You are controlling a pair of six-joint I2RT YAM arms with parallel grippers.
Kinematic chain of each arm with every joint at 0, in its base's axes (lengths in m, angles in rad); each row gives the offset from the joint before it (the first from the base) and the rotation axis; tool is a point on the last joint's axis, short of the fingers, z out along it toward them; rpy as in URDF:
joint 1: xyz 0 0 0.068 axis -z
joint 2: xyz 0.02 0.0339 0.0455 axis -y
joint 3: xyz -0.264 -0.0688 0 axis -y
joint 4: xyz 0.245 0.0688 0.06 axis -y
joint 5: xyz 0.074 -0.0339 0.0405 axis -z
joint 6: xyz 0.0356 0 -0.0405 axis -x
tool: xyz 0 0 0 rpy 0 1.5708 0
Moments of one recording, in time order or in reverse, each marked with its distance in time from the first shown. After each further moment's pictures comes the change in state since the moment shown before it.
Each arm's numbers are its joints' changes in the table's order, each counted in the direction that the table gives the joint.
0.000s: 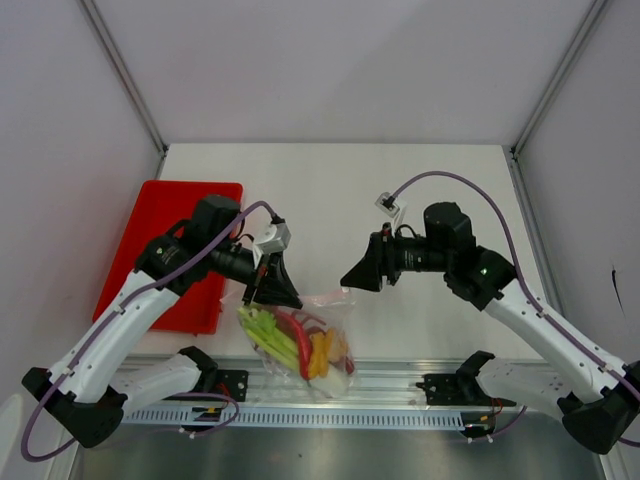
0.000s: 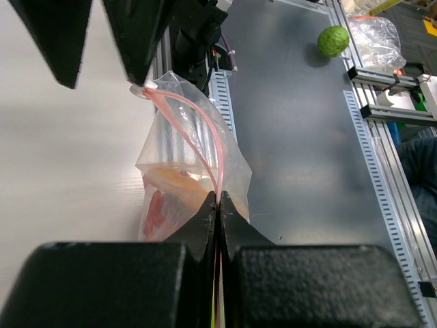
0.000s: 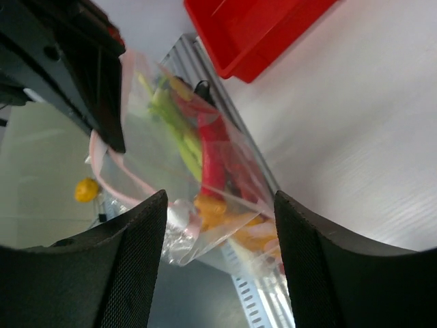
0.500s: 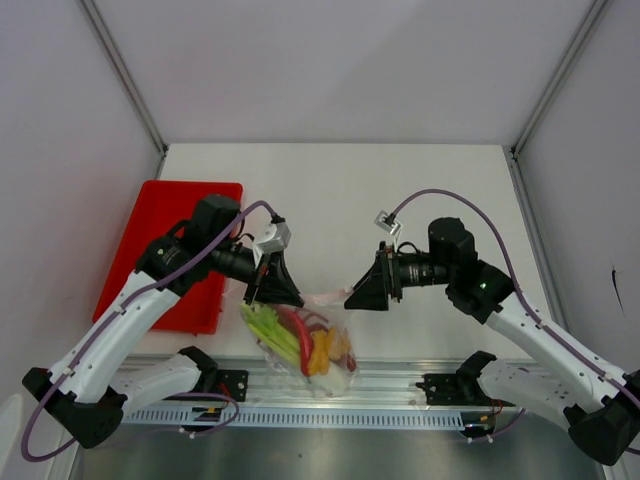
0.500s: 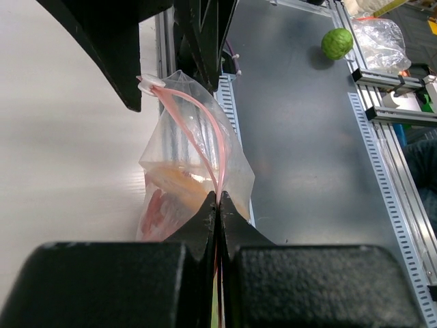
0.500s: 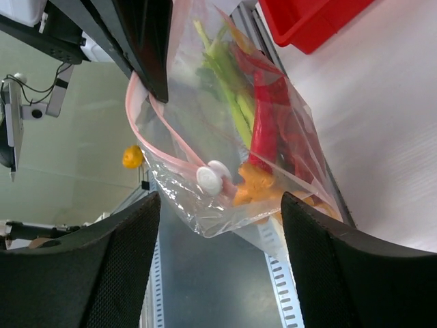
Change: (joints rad) left arm 0.000 0.006 -0.014 0.042 0.000 0.009; right arm 0.002 0.101 -0.173 0.139 -0.221 -0.114
